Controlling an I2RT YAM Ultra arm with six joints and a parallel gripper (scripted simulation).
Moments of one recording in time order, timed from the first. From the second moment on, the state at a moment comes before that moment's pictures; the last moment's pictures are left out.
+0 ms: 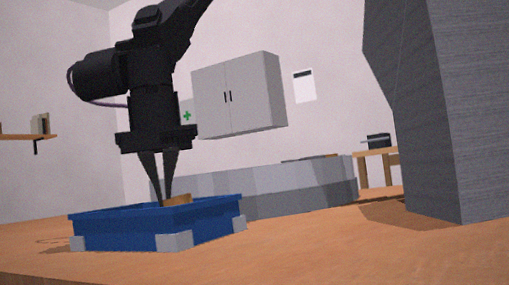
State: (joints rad) arm 0.46 2.85 1.66 -0.30 0.74 1.21
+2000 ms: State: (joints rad) arm 0.44 2.85 1.64 -0.27 0.74 1.19
